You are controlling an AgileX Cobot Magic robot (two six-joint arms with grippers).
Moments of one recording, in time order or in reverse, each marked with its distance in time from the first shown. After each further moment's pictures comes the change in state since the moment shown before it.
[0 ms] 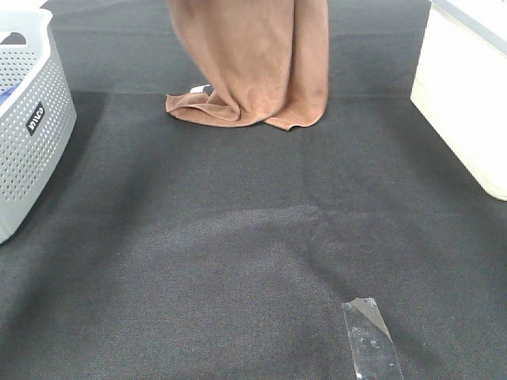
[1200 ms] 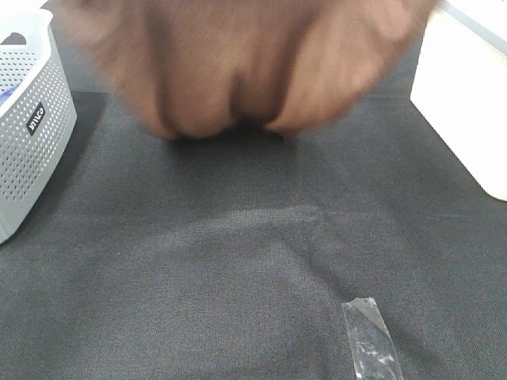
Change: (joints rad) left arm -0.034 -0.750 0.921 -0.074 0.206 -0.252; right arm 0.017 -0.616 0.672 0.173 0.491 -0.129
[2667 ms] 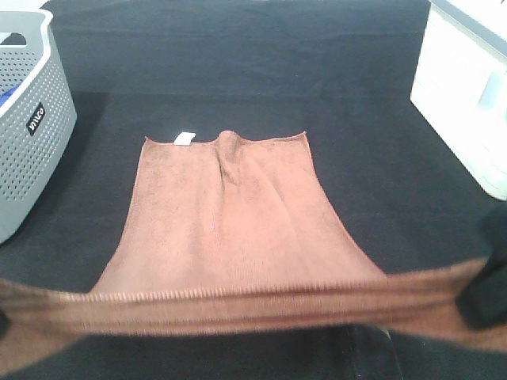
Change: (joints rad) left arm 0.000 -0.557 1.036 -0.272 -0.029 -0.083; right arm 0.003 -0.564 1.012 0.296 -0.022 0.184
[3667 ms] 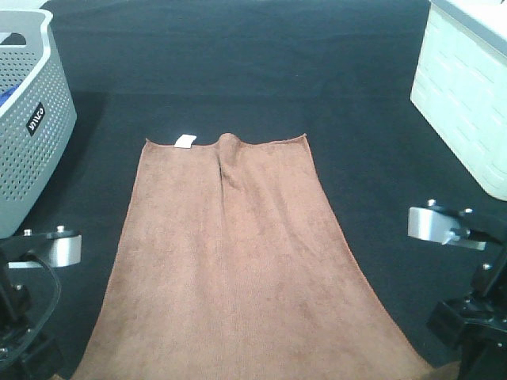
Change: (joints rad) left arm -0.138 0.439 0.027 0.000 -0.003 -0.030; right arm -0.016 0.358 0.120 0.029 -0.001 -0.182
